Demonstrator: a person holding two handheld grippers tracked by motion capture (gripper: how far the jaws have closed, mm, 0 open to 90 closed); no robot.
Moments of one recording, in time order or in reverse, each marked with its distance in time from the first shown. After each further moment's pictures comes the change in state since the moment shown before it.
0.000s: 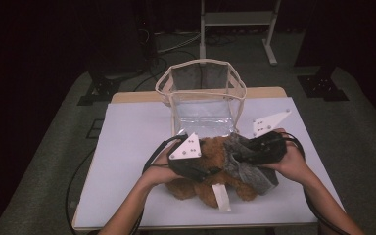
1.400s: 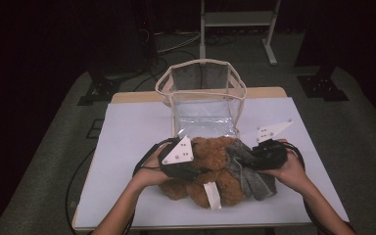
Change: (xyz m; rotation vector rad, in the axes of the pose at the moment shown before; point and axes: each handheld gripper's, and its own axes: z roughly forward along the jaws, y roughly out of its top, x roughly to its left) left arm -0.003 0.000 -0.006 0.064 0.033 0.067; right arm -0.012 -0.049 0.003 -0.018 -0.038 0.141
